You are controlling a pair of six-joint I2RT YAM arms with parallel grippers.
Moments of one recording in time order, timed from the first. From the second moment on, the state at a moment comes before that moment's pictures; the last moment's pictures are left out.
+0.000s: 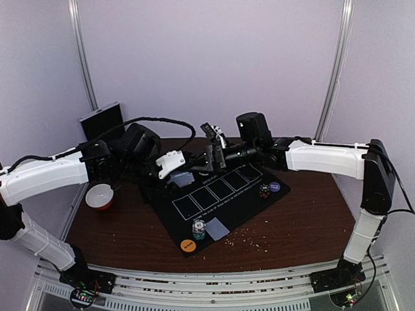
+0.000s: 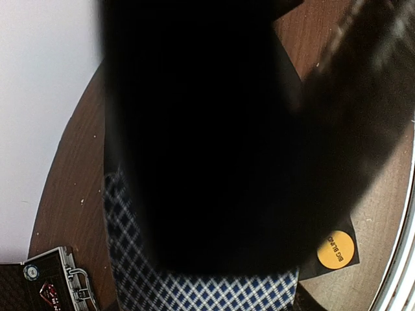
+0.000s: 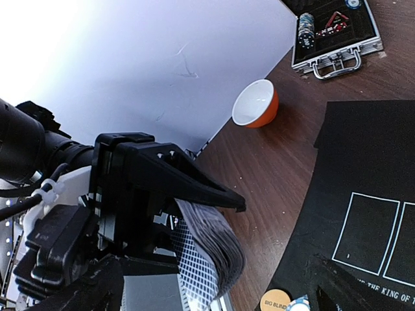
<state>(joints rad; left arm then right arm) -0.90 1.37 1.19 -0.61 -0.03 0.39 0.78 1.79 1.40 -0.01 -0.76 0.60</state>
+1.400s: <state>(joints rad) -0.90 1.37 1.18 -0.61 -0.05 0.38 0.82 1.86 1.59 -0.34 -0.63 0.37</state>
